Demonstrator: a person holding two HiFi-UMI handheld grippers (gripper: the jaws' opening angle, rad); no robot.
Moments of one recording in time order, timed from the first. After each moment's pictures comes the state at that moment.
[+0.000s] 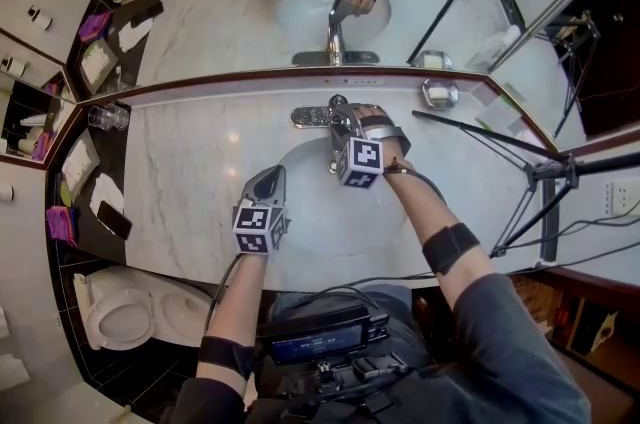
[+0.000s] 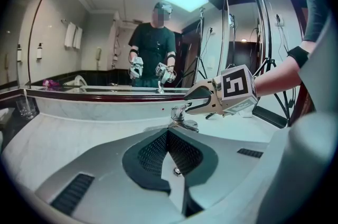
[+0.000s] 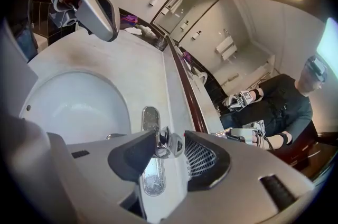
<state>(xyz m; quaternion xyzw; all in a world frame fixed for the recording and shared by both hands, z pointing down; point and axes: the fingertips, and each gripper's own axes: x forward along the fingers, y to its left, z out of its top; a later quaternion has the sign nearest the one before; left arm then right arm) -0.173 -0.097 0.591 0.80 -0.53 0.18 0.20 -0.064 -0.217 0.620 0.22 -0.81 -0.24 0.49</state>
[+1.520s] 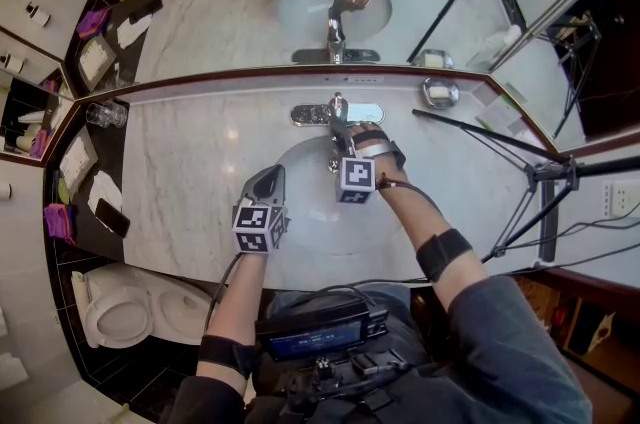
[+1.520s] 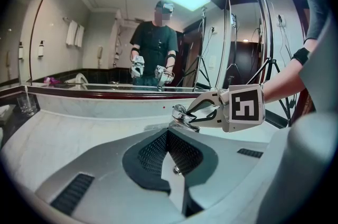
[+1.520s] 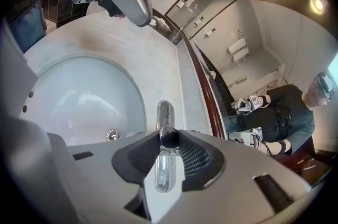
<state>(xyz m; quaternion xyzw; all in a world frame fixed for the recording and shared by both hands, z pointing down) -0.174 -0.095 0.598 0.80 -0.53 0.18 0.21 -0.066 -0.181 0.660 0.19 -0.78 -0.26 0.53</state>
